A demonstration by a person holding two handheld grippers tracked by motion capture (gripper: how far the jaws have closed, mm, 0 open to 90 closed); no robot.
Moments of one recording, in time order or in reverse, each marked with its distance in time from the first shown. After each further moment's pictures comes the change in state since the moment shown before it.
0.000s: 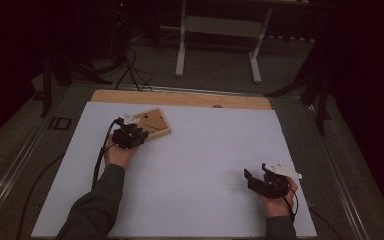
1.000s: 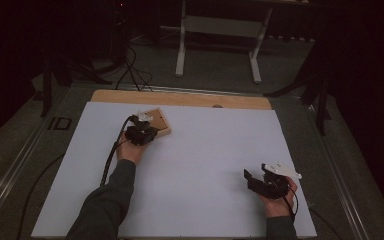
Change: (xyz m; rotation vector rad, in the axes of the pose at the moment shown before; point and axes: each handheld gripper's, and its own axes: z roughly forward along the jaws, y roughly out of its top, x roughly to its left) left arm -0.016 0.015 0.037 0.040 -0.033 0.043; right arm 0.000 0.000 0.000 0.005 0.008 -0.006
